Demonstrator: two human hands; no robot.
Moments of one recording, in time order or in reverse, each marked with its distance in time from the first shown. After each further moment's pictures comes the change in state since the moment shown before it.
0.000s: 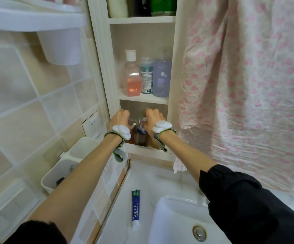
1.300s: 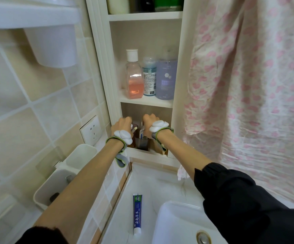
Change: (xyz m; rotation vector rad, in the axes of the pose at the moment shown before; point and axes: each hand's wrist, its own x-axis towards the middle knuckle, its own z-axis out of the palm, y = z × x) left_hand 0.002 0.003 0.009 0.020 -0.136 -0.062; right_hand 0.034 -0.001 0.016 -0.146 -0.215 0.031
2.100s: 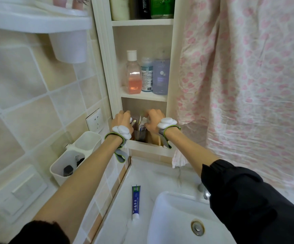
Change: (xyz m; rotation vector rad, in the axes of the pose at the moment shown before) left_hand -0.057 0.011 -0.031 -0.069 0.114 0.042; right_hand -0.051 0.019 -0.004 0.158 0.148 -0.071
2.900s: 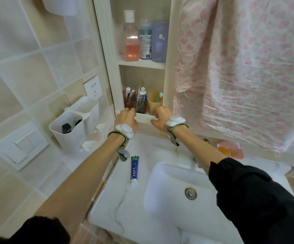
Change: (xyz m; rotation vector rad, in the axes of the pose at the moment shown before) left_hand -0.092 0.007 0.056 -0.010 -0.099 0.034; right_hand -0.079 0.053 0.061 0.061 -0.017 -0.002
